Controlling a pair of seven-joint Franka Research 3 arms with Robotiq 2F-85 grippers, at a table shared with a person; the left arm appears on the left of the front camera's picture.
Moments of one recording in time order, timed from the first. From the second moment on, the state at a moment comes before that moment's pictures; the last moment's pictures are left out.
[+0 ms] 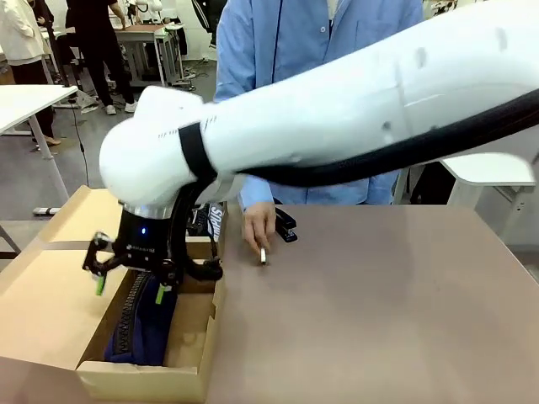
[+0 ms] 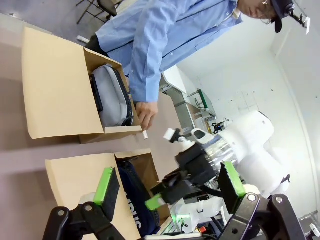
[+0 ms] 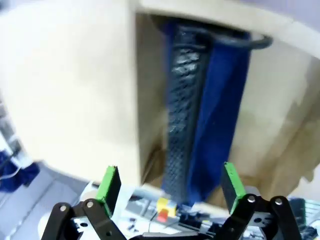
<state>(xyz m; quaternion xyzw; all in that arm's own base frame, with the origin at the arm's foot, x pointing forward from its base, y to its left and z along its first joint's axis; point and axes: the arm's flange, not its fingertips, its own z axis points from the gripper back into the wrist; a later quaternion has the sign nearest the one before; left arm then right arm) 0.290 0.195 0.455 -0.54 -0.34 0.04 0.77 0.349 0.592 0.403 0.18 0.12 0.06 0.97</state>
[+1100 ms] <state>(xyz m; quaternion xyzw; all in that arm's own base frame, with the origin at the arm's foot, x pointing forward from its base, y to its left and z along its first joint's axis) 0.290 0.195 0.455 -0.54 -0.34 0.04 0.77 0.238 0.303 0.502 0.49 0.06 -0.01 0.87</state>
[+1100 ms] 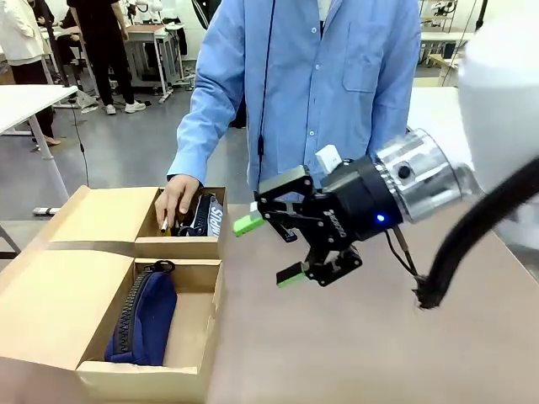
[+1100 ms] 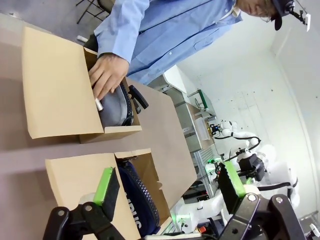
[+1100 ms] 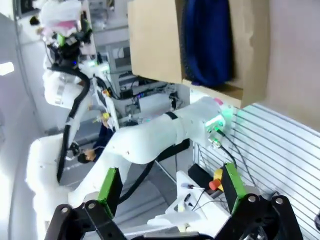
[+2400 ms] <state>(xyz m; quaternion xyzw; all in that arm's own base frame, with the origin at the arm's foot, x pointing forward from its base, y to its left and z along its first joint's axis) 0.290 0.196 0.456 -0.54 -0.34 0.04 0.77 0.263 -0.063 0.503 0.63 0.05 -0.08 0.77</state>
